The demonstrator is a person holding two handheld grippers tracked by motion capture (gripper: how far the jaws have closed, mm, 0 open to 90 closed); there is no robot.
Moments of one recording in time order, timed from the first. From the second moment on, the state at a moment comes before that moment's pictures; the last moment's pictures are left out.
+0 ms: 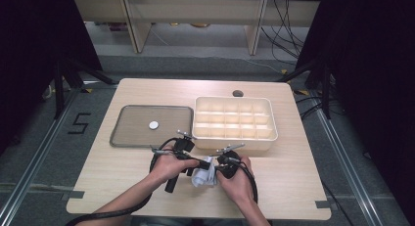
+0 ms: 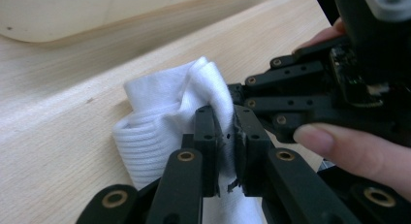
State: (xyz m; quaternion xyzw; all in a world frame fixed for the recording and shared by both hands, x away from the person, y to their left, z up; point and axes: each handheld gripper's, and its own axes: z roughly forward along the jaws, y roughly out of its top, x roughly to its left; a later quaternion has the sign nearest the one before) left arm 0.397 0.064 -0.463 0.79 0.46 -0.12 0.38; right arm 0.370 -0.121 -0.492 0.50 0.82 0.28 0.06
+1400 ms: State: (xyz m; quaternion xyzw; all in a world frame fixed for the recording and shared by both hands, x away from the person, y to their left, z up) left arm 0.393 0.060 -0.468 0.84 0.42 -0.05 0.34; right arm 0.400 -0.112 -0.458 0.56 0.75 0.34 -0.01
